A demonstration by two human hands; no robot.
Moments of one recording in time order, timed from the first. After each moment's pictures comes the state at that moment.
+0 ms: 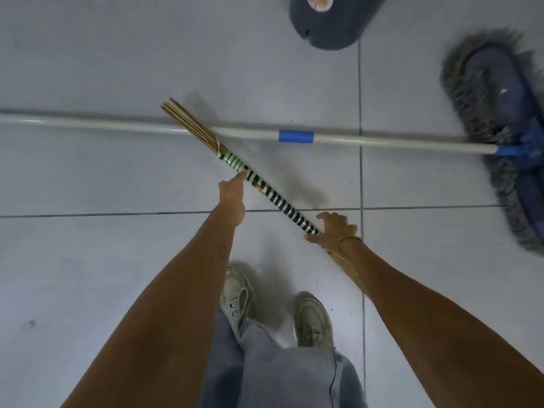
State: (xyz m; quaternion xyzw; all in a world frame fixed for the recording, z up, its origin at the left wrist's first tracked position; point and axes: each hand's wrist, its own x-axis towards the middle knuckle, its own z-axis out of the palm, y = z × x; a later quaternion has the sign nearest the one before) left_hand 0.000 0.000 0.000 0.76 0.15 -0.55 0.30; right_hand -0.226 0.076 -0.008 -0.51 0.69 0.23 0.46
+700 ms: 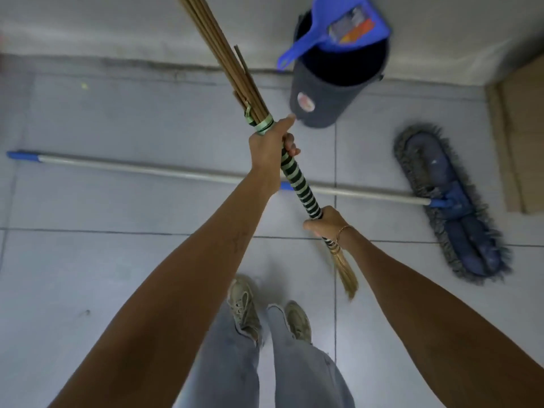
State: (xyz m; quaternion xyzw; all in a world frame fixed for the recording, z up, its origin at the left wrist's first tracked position) left_hand -0.052 -0.084 0.349 0.57 -0.12 -0.65 0.48; right_hand -0.207 -0.006 0.254 -0.43 0.70 0.04 0.56
